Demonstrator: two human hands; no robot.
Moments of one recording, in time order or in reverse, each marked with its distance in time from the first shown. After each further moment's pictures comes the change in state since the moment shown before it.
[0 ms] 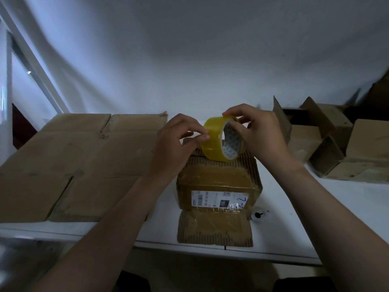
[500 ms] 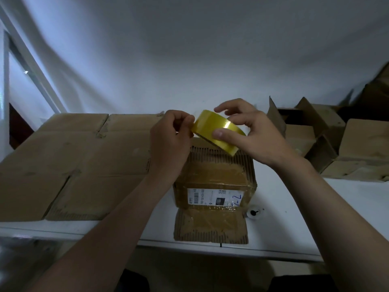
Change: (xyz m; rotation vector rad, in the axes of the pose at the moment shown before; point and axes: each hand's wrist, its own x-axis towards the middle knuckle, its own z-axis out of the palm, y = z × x) left_hand 0.006 0.028 0.010 0.062 0.277 -0.295; right_hand -0.007 -0.025 -0.024 0.222 -0.294 0.026
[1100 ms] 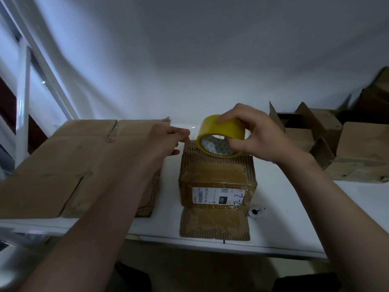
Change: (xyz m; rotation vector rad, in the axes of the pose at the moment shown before) left_hand 0.028 -0.002 -0.035 -0.098 -0.385 -0.549; right_hand -0.001 0.004 -0.014 -0.029 -0.056 -0.199
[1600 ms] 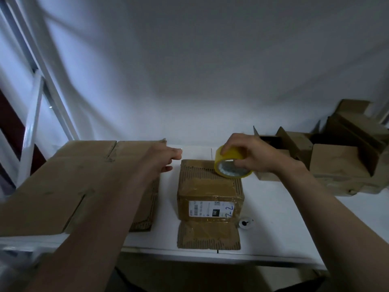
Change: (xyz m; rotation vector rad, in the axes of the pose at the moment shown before) left_hand -0.001 0.011 -0.018 -0.017 -0.075 -0.125; right_hand -0.008 -0.009 -0.040 -0.267 -0.259 0.159
